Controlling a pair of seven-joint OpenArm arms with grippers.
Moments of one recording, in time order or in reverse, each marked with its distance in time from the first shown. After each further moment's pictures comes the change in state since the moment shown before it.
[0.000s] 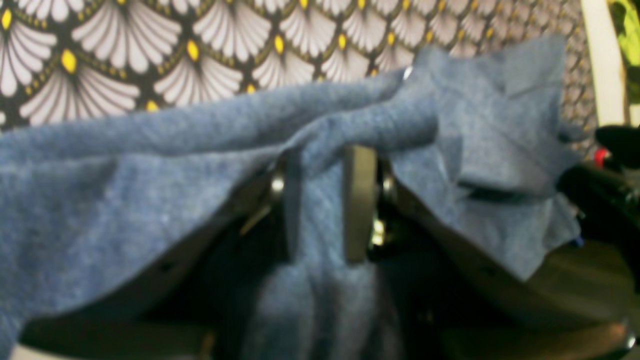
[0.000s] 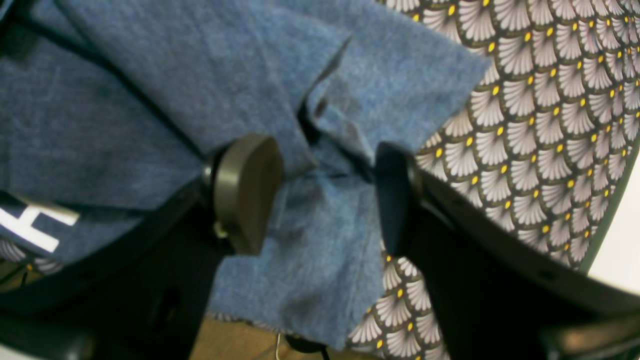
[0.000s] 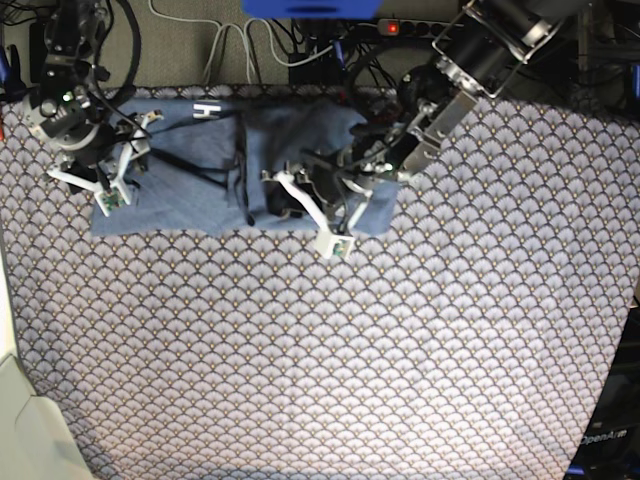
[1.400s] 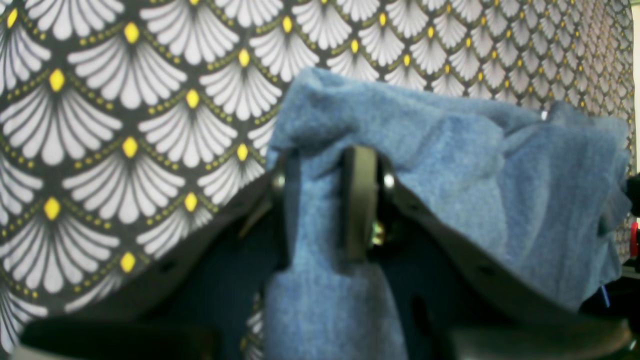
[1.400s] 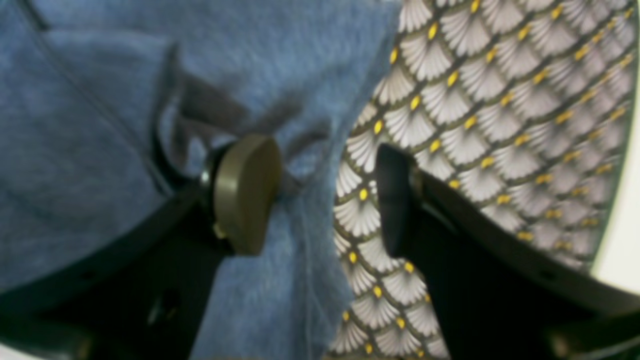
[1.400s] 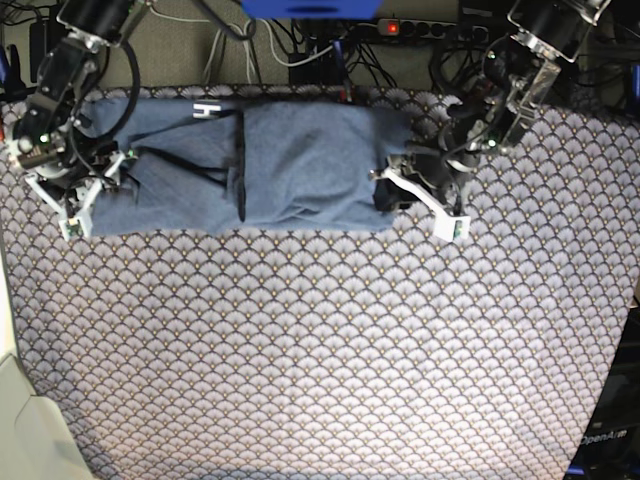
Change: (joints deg) left arm 11.4 -14.1 -13.5 8.5 -6.8 0.2 -3.3; right arm 13.2 -4.0 12.3 -12.0 0.2 0.0 -9.4
